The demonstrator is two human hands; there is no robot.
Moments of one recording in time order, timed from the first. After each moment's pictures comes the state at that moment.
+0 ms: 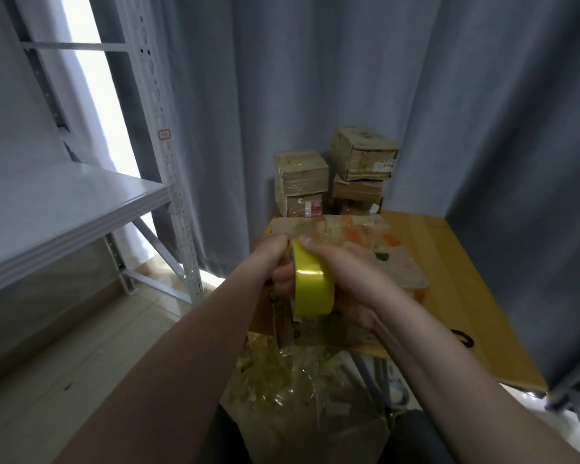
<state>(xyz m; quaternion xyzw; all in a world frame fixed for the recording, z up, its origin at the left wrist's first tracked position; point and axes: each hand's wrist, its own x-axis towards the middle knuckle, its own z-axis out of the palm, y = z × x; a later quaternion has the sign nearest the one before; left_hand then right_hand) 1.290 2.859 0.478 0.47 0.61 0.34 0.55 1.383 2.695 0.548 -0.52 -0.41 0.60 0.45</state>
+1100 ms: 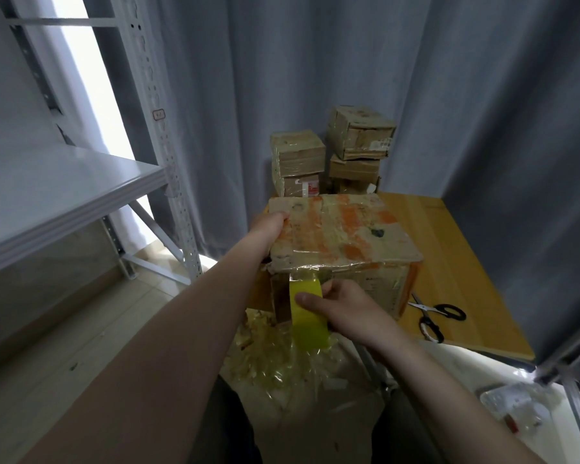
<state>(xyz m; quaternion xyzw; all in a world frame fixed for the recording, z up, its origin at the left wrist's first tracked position) 1.281 2.848 0.483 0.46 0.61 0.37 0.54 1.393 2.662 0.473 -0.67 -0.53 0.42 0.31</state>
